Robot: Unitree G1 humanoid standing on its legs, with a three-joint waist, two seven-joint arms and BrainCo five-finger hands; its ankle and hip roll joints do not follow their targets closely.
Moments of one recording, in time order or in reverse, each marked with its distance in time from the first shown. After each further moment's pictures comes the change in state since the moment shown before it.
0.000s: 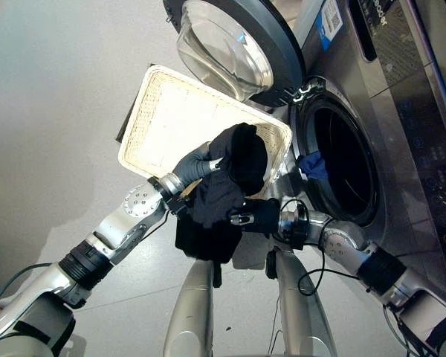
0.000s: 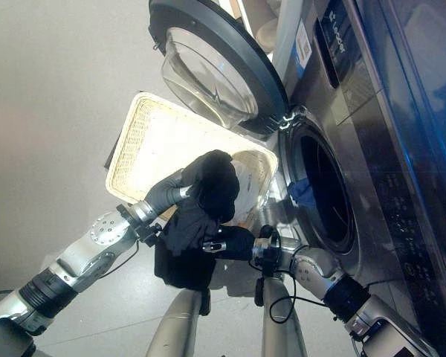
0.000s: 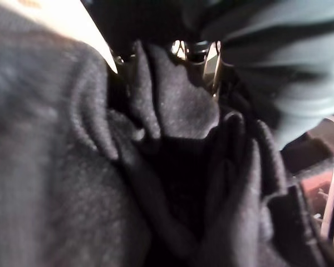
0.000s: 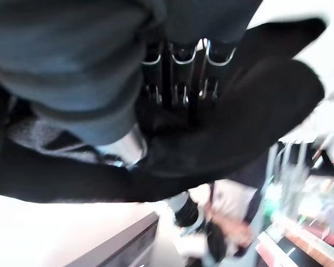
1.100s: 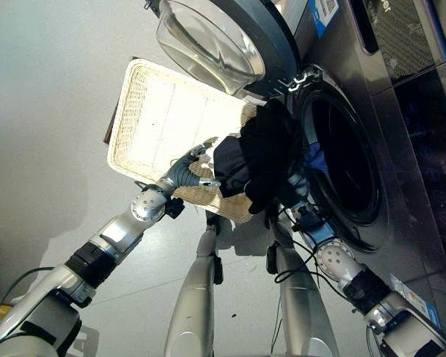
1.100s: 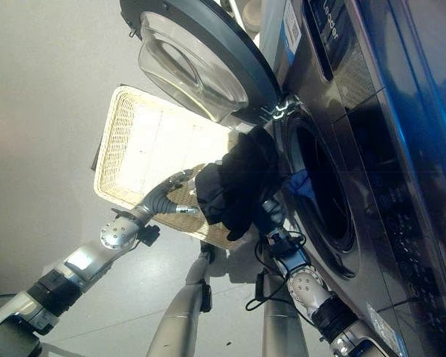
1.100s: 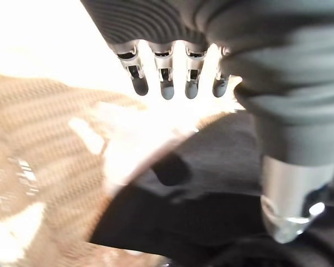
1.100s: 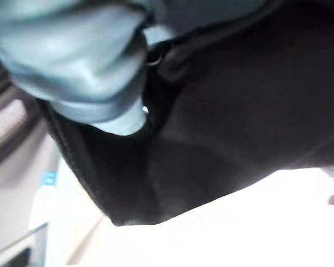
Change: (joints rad) left arm 0.011 0.021 -0.002 0.173 0.470 0.210 0.292; right arm 0.123 0.141 -0.161 0.143 0.461 -0.612 -0.224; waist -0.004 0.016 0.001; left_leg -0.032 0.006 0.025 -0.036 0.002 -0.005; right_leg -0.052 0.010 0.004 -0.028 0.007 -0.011
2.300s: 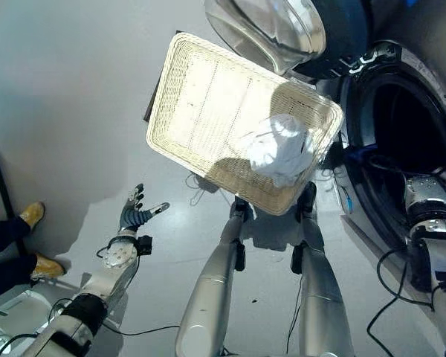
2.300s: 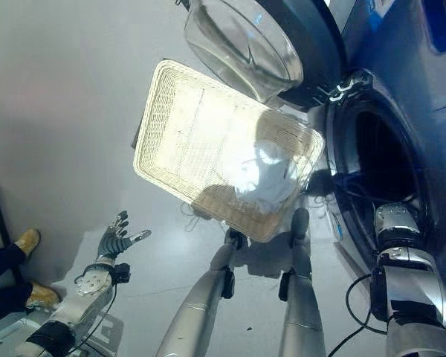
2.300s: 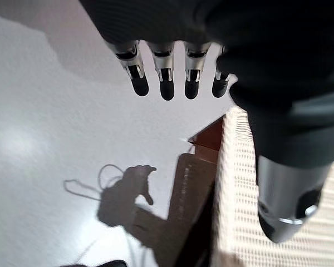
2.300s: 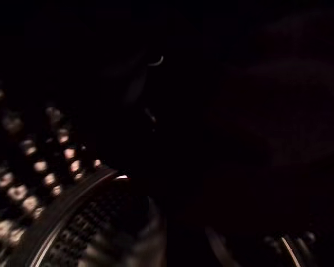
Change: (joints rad) left arm 0.298 -0.129 0.149 0.379 -0.300 -0.289 0.231; right arm -0.492 -0.262 -0.679 0.777 0.005 -0.659 -1.249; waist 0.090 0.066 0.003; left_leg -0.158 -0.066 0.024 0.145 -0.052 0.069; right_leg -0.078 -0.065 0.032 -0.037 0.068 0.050
